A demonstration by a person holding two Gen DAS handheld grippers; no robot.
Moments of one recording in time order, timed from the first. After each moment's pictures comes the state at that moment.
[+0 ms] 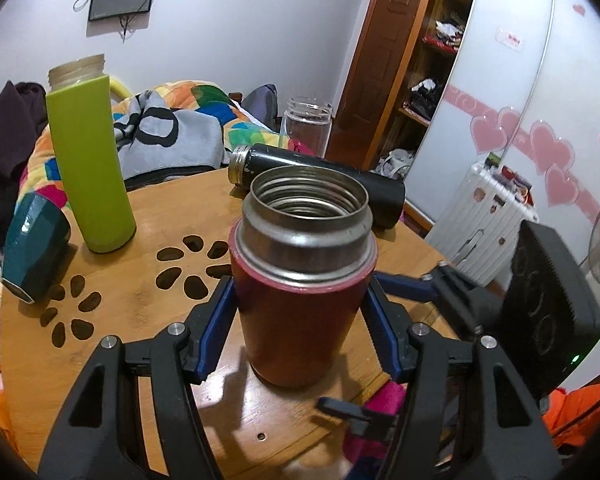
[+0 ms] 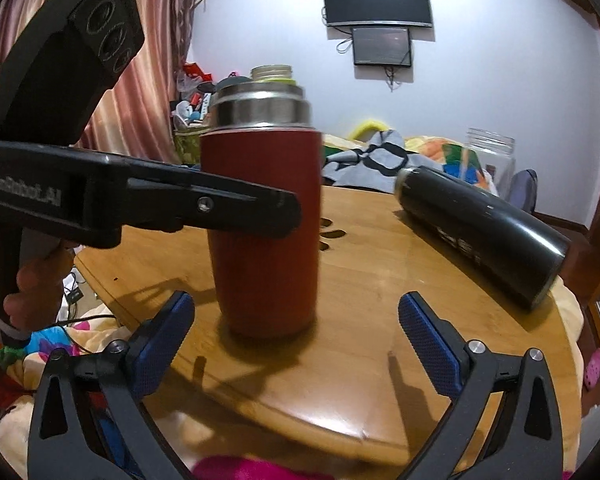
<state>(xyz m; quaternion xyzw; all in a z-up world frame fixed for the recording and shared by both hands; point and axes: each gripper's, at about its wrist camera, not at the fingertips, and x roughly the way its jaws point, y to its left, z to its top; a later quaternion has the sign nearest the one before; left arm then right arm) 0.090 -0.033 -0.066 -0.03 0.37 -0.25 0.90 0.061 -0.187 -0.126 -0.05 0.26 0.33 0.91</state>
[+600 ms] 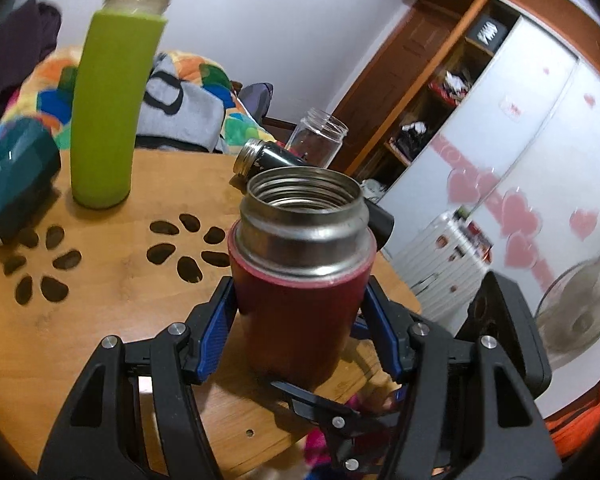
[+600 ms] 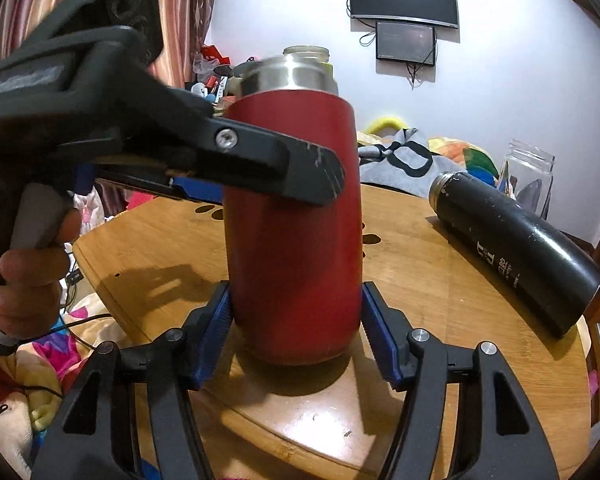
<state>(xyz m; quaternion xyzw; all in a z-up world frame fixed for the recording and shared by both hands) 0.102 0.013 -0.082 -0.19 0.38 -0.28 0.86 0.067 -0.158 -0.134 -0.09 0.27 0.35 0.89</state>
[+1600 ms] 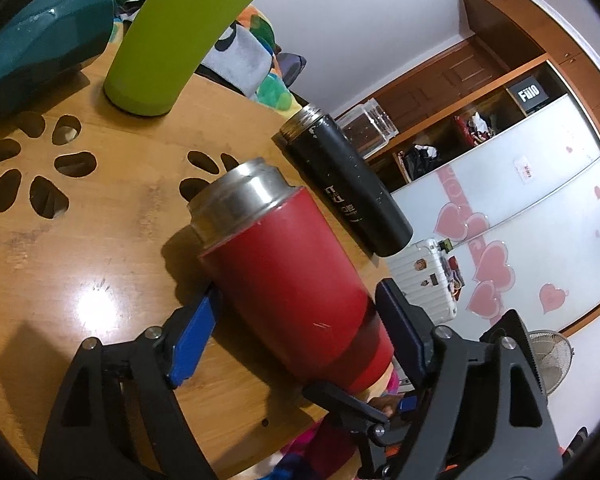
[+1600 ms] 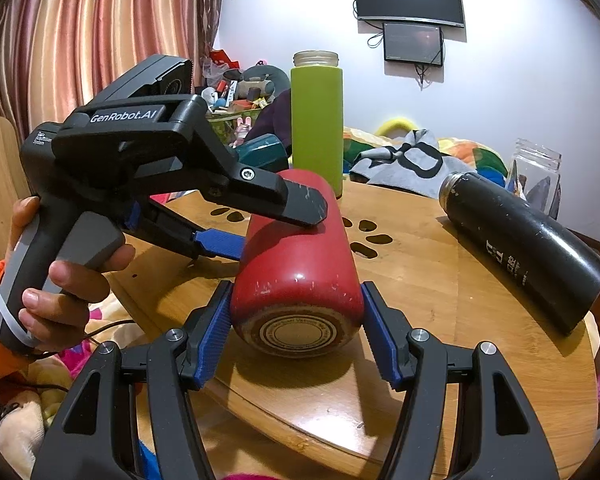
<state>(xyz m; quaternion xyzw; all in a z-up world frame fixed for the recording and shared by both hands) 0.115 0.048 -0.123 -0.31 0.44 -0.26 0.80 0.063 -0.157 -0.131 -0.08 0.27 0.37 0.89</state>
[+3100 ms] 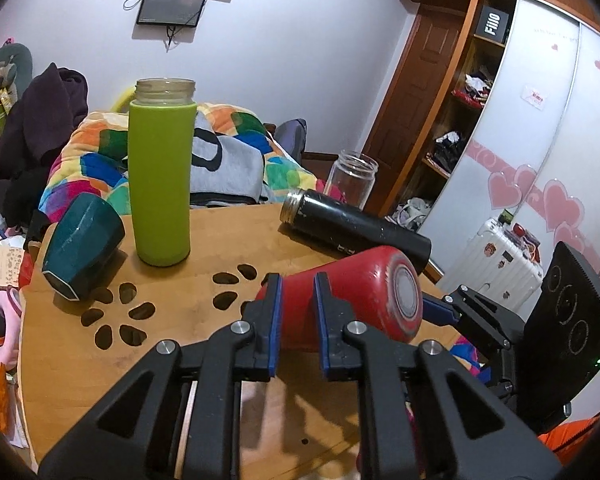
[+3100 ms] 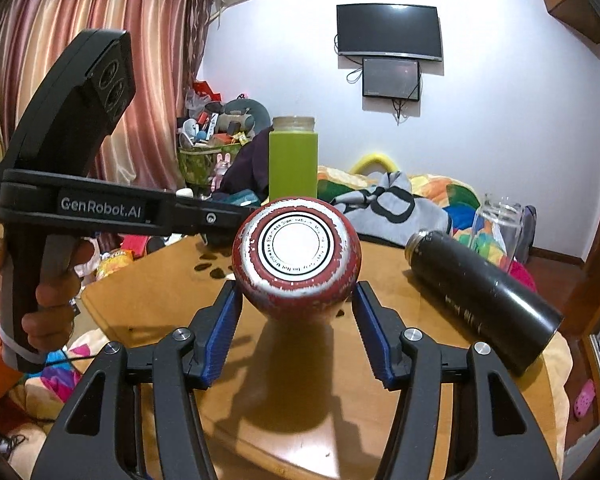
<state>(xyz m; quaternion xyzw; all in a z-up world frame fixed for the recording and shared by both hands) 0.088 0.021 -0.046 -0.09 0.32 -0.20 0.92 0.061 -0.159 -0.089 -0.07 0.20 0.33 0.92</state>
